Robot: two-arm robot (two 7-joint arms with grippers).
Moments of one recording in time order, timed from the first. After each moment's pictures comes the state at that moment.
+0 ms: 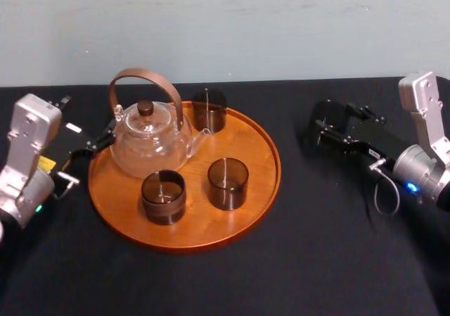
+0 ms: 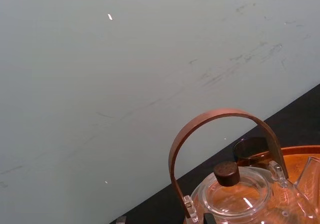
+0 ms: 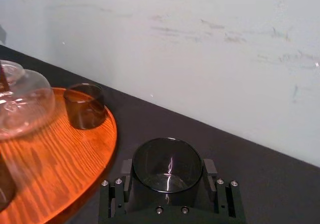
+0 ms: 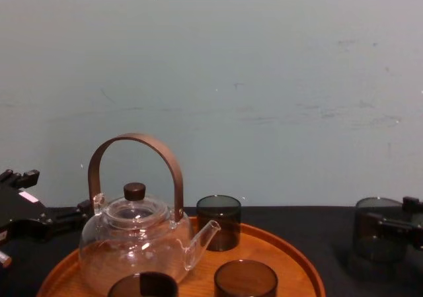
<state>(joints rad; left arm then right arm) -0.20 0.60 0.45 -1.41 -0.25 -0.12 0.03 0.30 0.40 -0.25 -1.19 0.29 -0.03 0.45</state>
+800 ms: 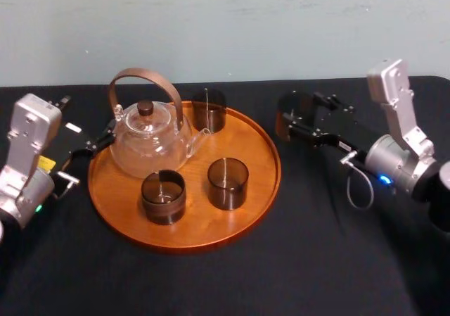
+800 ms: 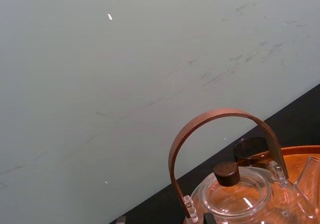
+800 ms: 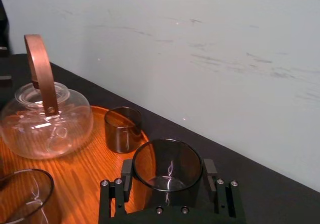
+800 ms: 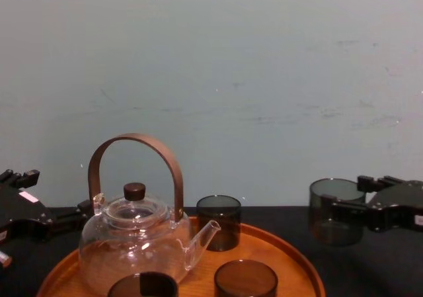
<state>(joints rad) -0.20 0.60 0.45 -1.41 -0.25 -0.12 0.03 0.31 0.38 -0.31 -1.30 0.27 0.00 0.44</state>
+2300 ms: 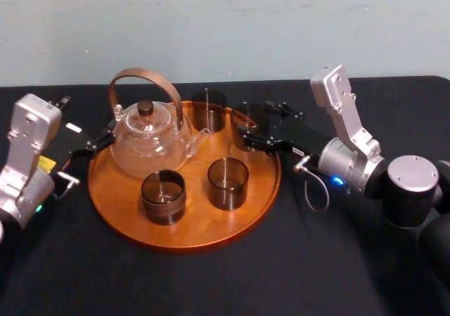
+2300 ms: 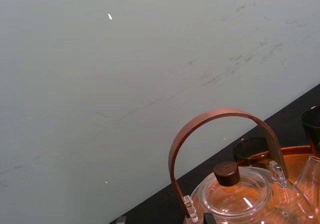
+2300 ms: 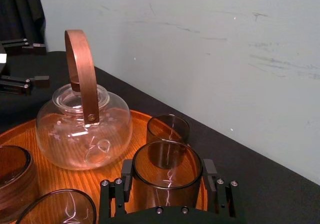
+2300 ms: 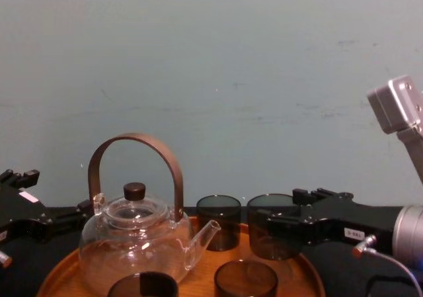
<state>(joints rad) -0.20 0.60 0.45 -1.41 -0.25 -0.12 0.03 0.41 0.28 -0.42 -1.15 0.24 -0.04 0.47</state>
